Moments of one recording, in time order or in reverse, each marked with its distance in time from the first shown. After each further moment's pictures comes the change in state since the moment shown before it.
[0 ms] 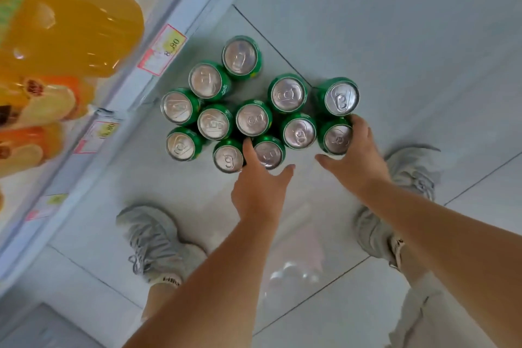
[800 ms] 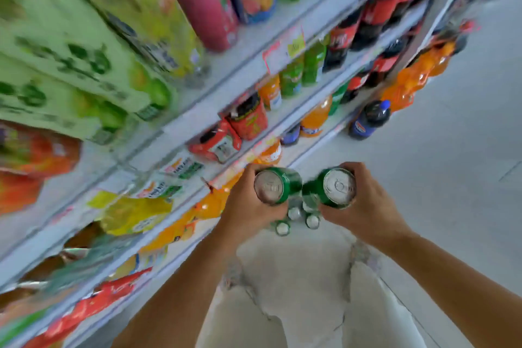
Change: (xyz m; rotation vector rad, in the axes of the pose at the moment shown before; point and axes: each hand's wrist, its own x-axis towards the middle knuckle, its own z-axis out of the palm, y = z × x) left_hand -0.304 0.068 -0.487 -0.461 0.036 0.618; right_hand -0.397 -0.302 -0.330 0.148 0.135 -0.500
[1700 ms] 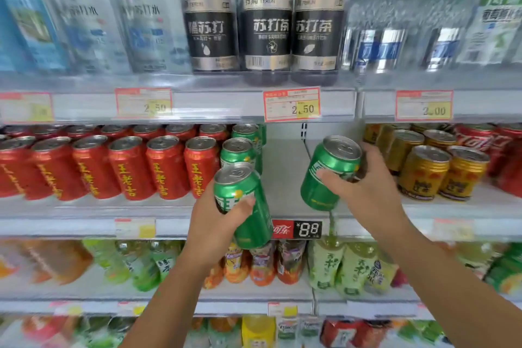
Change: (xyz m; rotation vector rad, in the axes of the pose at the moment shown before) left_hand -0.269 0.150 -0.349 -0.424 0.948 0.481; right_hand -0.128 -0.483 -0.024 0.383 -0.127 -0.967
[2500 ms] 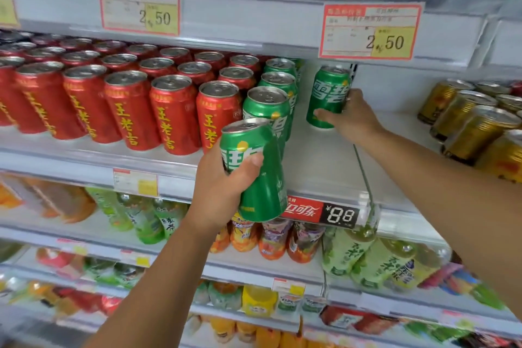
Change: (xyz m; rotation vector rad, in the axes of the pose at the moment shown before) left_hand 0.028 -0.043 -0.003 -0.090 0.109 0.072; right_hand 0.162 0.083 0.084 -0.394 -0.232 0.102
